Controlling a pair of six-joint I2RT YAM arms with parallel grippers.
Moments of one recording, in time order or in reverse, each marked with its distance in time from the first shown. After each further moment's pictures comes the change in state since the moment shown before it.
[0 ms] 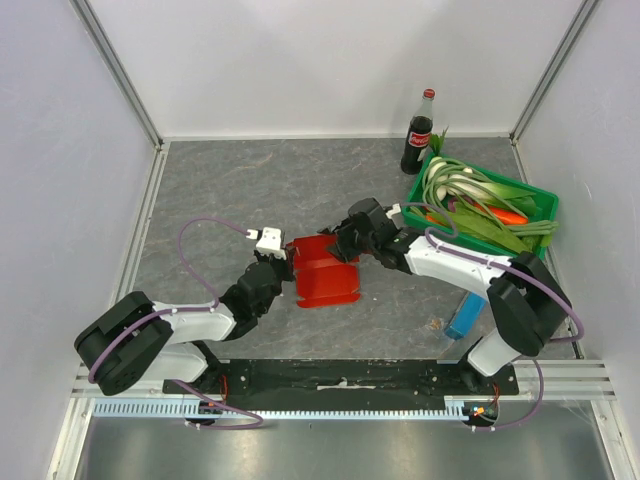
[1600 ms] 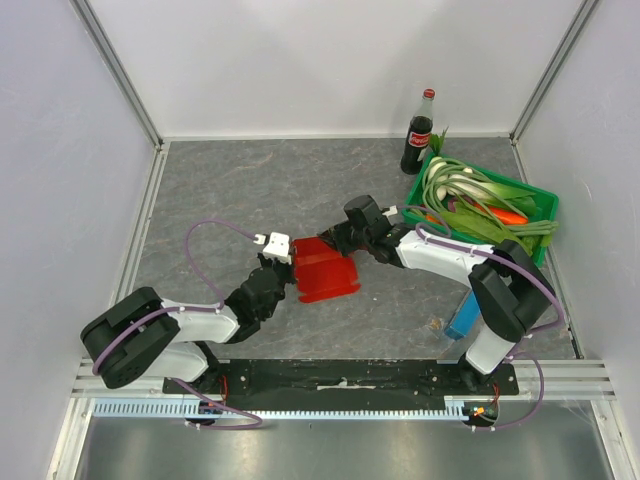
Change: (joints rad) left arm -0.059 0.043 -0.014 0.092 -0.089 0.132; right arm -0.020 0.117 0.039 0.047 -0.021 0.090
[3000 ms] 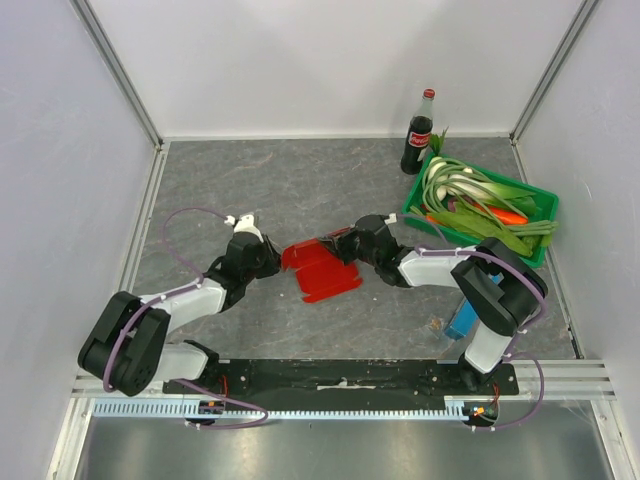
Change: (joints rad) left arm 0.409 -0.034 0.173 -0.694 0.454 -0.498; right arm -0.007 0.047 -0.251 0.514 -0.024 -0.079
